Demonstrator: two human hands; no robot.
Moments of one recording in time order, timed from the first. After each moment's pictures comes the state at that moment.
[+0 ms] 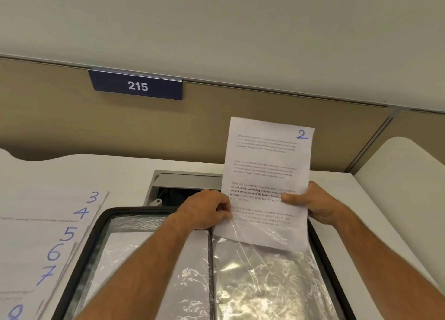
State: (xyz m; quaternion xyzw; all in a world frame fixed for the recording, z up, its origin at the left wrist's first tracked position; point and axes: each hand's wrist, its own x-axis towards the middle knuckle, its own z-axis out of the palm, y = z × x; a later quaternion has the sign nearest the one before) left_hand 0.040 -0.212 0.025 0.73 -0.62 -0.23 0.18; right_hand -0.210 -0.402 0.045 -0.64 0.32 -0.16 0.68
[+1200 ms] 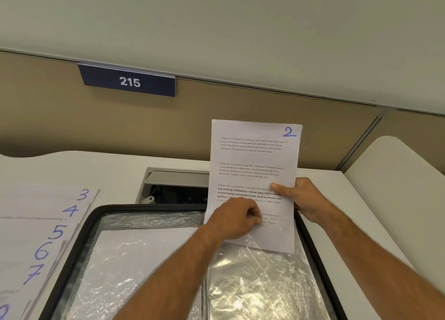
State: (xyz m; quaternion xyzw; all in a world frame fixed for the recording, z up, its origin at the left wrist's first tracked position) left_hand -0.036 -0.238 0.021 0.69 -0.58 -0.31 0.30; right_hand -0.199 -0.388 0.050 -0.65 0.37 -0.22 0.63
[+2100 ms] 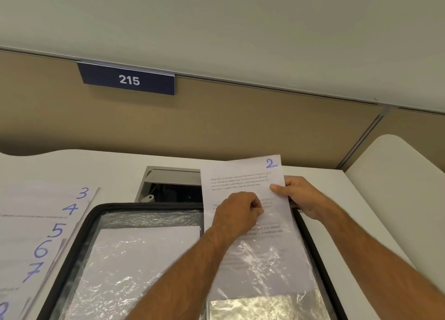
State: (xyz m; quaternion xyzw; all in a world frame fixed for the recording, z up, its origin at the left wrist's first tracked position) left_hand -0.053 -0.242 0.030 0.75 -0.52 -0.25 0.32; right_hand -0.192 -0.391 0.056 -0.67 0.45 -0.13 0.57
